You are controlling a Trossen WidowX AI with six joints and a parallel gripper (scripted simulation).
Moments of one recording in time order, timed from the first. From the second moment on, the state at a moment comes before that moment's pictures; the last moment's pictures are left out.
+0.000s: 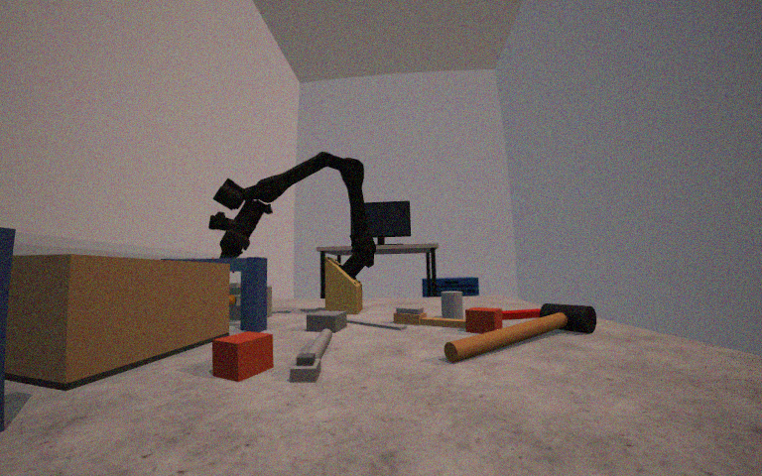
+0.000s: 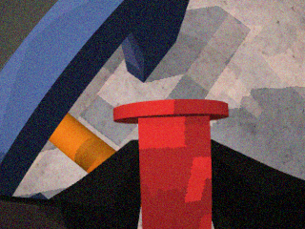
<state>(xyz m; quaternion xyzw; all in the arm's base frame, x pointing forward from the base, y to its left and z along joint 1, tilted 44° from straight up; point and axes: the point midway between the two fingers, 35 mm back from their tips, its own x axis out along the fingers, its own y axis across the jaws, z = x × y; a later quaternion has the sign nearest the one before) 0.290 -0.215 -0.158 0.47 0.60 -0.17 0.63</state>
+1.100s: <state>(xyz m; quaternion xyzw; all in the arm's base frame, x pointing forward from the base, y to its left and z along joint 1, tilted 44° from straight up) 0.286 -0.177 -0.125 0.47 0.59 -0.16 0.63</state>
